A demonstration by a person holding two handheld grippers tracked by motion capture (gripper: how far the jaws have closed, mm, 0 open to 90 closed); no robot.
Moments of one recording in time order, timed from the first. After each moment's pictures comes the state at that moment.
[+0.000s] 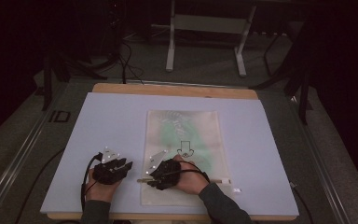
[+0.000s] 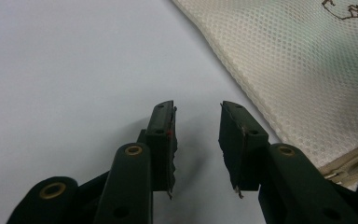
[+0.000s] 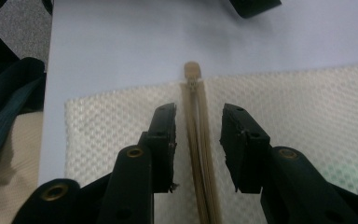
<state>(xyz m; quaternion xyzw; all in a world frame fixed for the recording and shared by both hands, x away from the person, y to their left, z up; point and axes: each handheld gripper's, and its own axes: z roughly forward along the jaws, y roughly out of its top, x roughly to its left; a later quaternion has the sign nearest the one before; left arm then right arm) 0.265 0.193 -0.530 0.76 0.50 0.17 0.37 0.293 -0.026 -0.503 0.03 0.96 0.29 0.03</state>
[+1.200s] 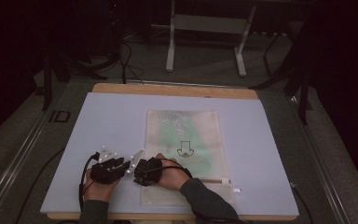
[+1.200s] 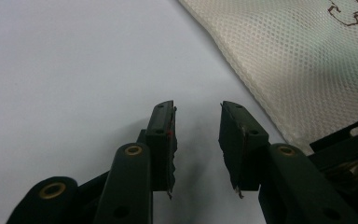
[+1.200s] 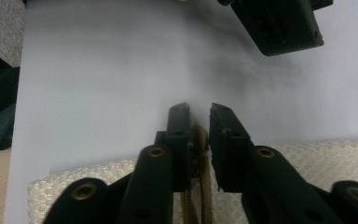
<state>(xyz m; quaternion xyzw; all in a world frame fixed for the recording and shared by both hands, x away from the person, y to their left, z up) 0.265 0.199 -0.528 0.76 0.51 0.17 0.37 0.301 0.029 -0.515 0.01 0.96 0.26 0.02</state>
